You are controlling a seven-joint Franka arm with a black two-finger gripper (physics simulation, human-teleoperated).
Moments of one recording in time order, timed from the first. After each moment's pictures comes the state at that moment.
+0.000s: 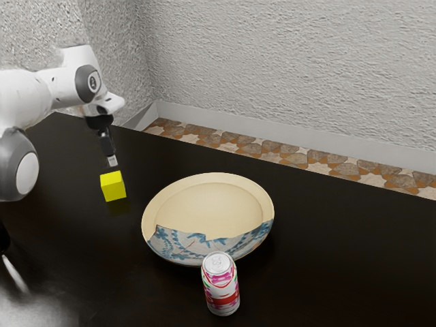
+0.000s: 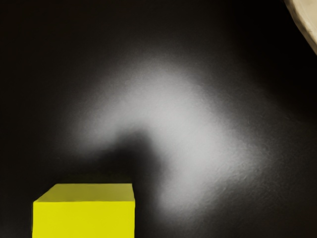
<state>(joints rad) 0.05 0.62 0.39 -1.34 -0.32 1.82 1.25</state>
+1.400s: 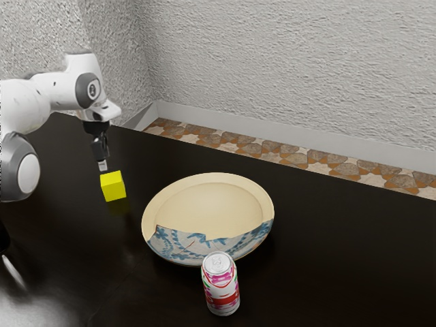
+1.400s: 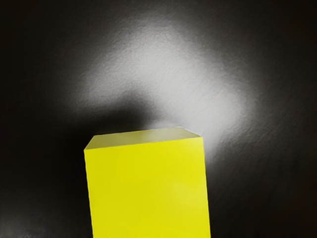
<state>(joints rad) 0.24 0.74 0.18 -1.18 -0.10 1.76 1.29</state>
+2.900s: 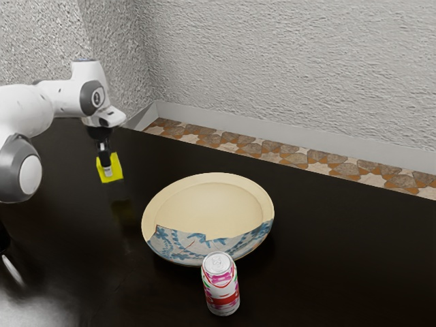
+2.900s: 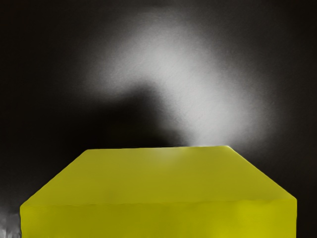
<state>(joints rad) 0.25 0.74 0.15 -1.20 -0.08 1.82 1.20</state>
